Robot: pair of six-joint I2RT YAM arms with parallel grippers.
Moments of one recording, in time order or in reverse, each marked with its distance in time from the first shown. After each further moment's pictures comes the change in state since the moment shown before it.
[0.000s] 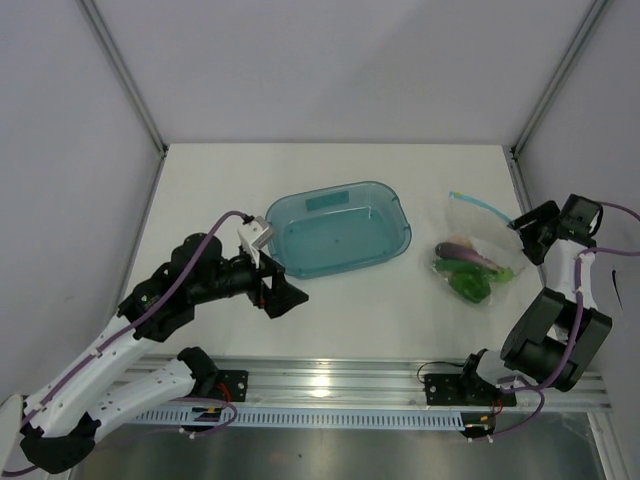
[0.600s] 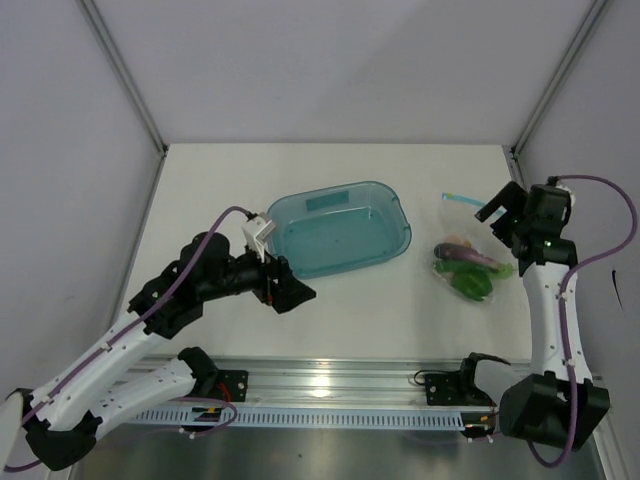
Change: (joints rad) left arm 0.000 0.022 -0.048 0.081 0.011 -0.134; right arm 0.298 -0.310 0.058 -0.186 0.193 -0.053
